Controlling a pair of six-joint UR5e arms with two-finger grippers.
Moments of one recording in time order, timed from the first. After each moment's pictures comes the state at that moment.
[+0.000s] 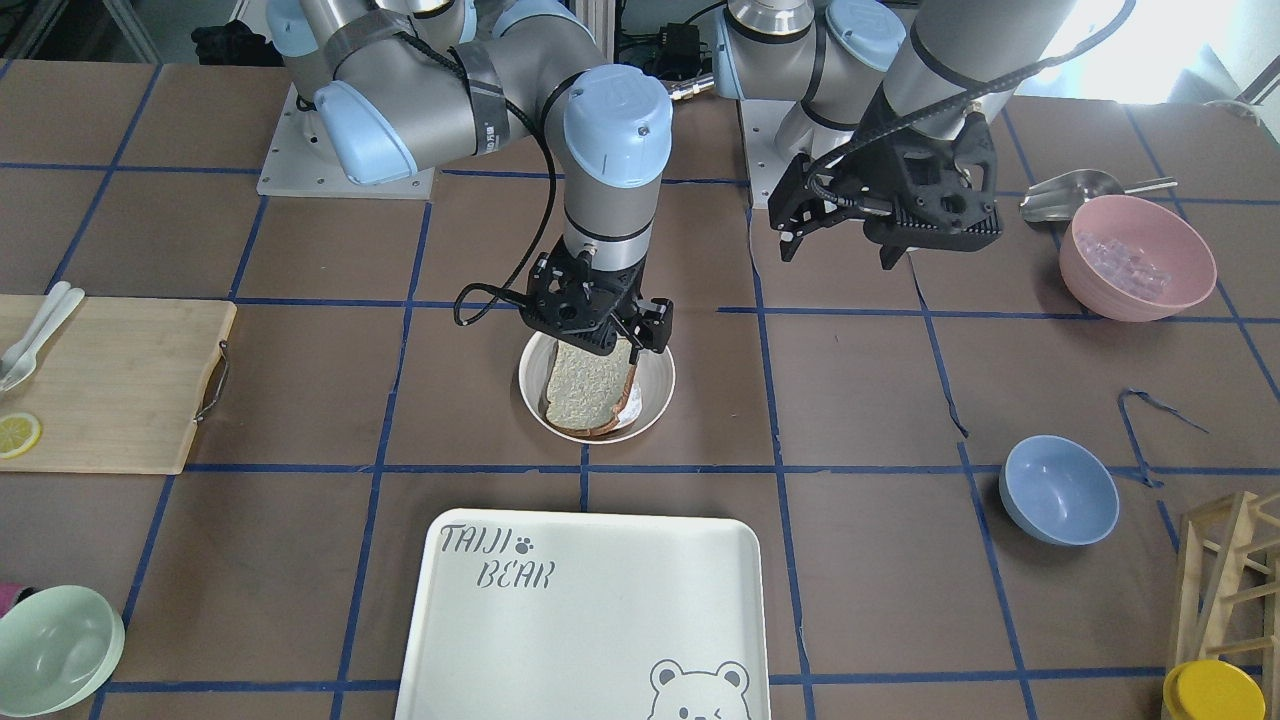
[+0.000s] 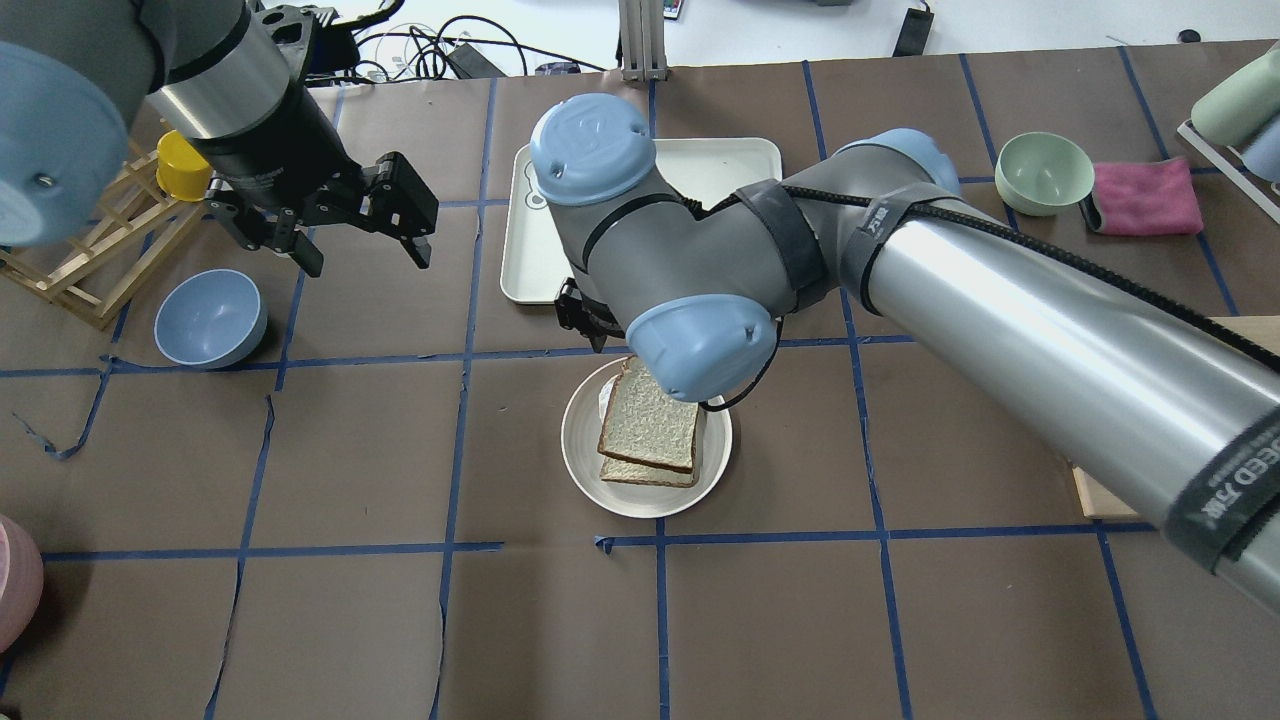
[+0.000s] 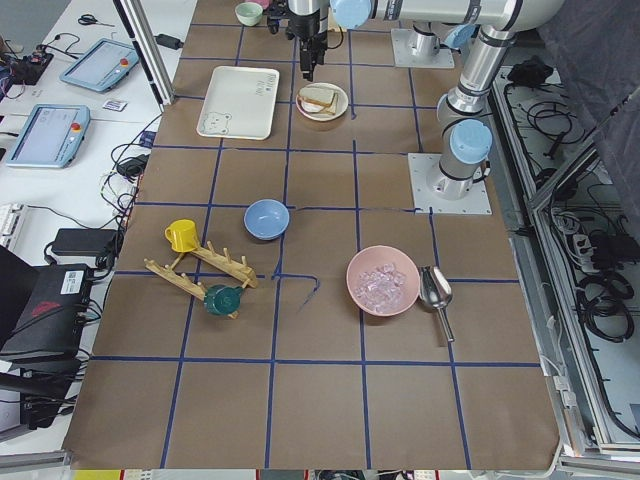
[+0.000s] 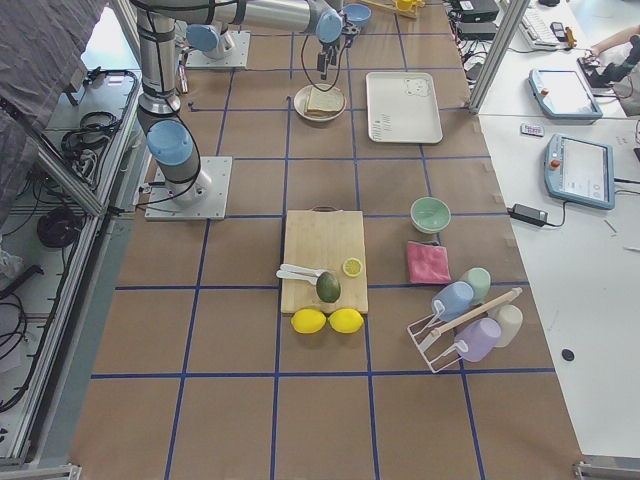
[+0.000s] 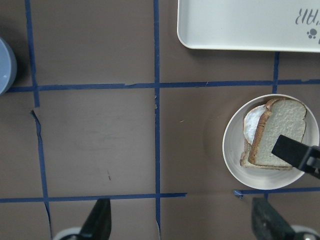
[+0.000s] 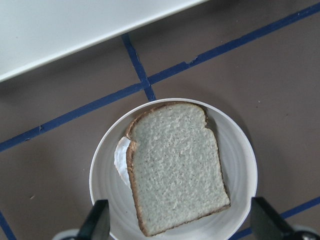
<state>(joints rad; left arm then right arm) -1.58 -1.58 -1.61 -1.58 1.46 0.00 2.02 -1.26 1.63 -1.92 -1.61 0.81</state>
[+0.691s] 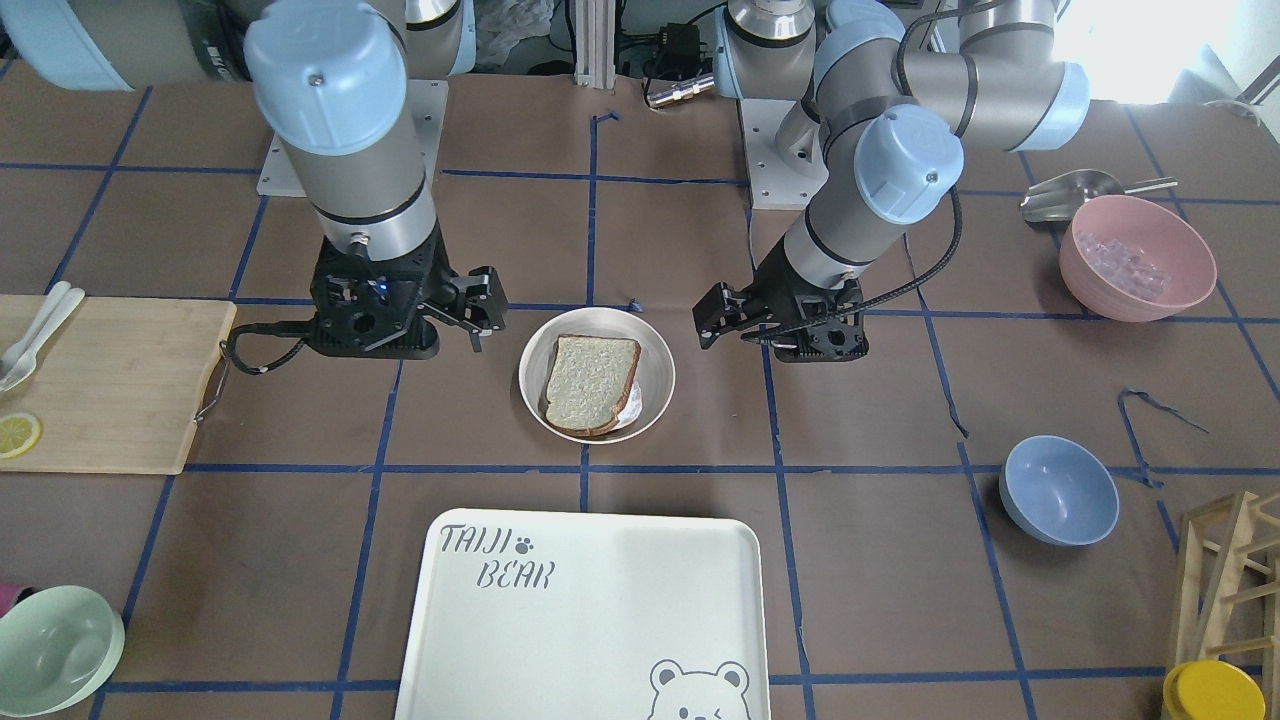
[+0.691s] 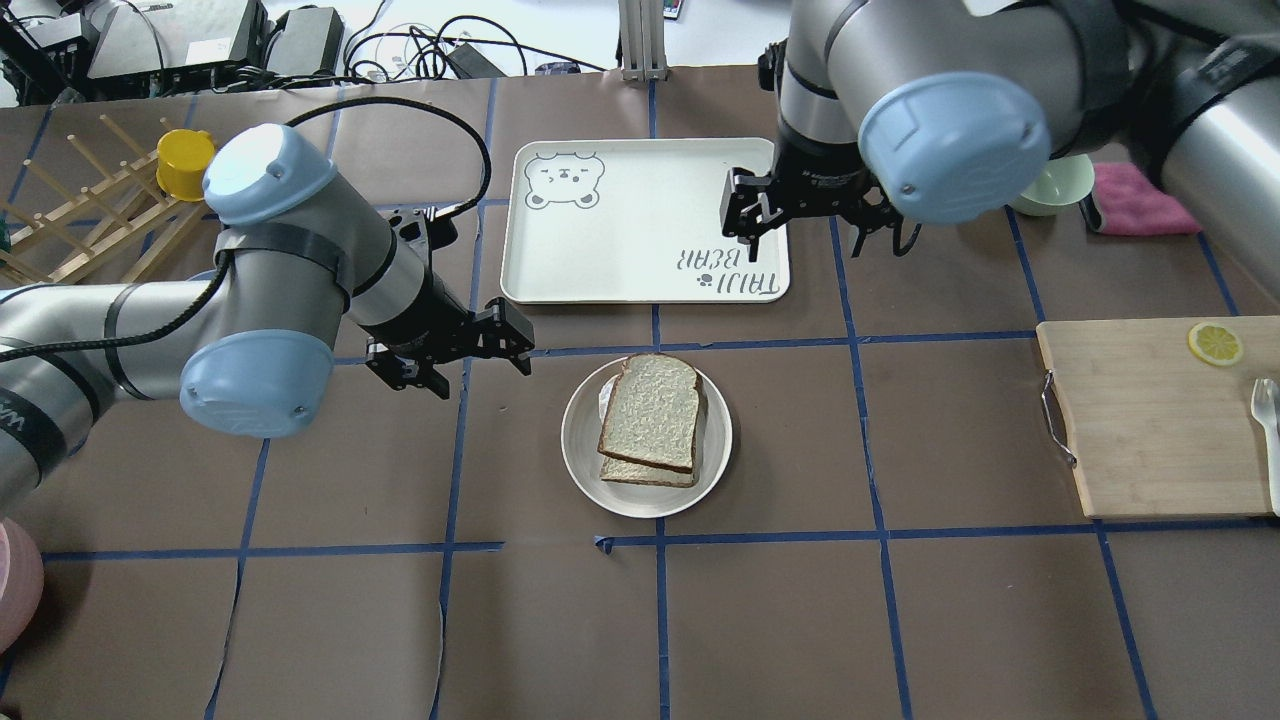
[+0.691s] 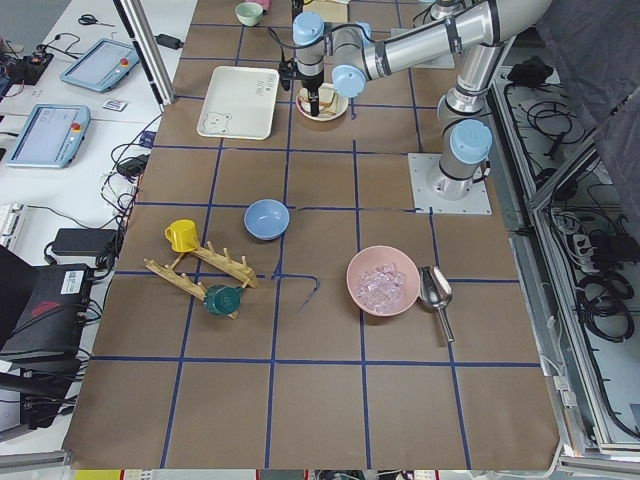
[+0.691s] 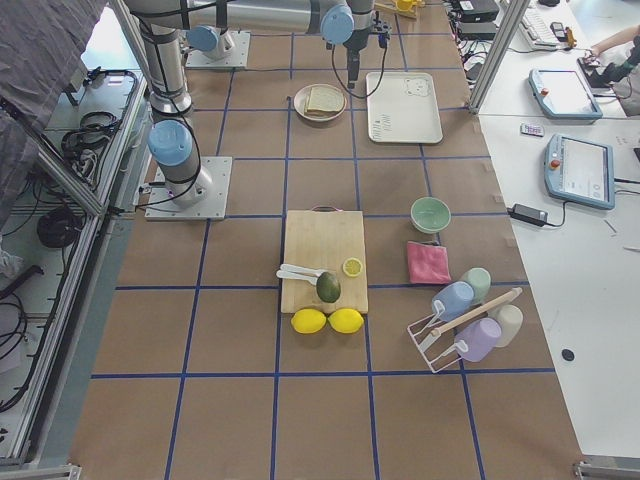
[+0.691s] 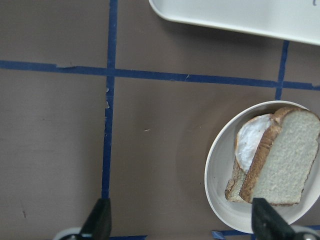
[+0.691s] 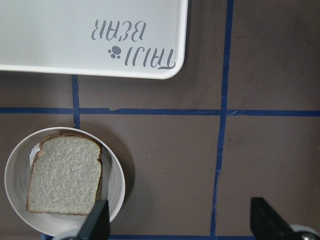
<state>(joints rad) -1.59 -1.66 -2.02 -1.11 1.30 -0.19 1.72 -1.39 1.52 -1.67 -1.57 0.10</state>
